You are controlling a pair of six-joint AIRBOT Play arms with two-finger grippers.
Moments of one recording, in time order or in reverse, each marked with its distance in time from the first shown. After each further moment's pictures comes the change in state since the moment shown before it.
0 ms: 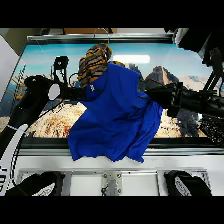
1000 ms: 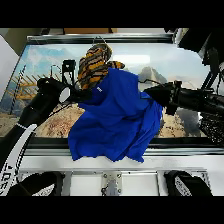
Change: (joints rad) left arm -0.069 -0.038 -0.001 0.049 0.015 -0.093; right arm 0.000 -0.033 0.000 -0.029 0.006 -0.027
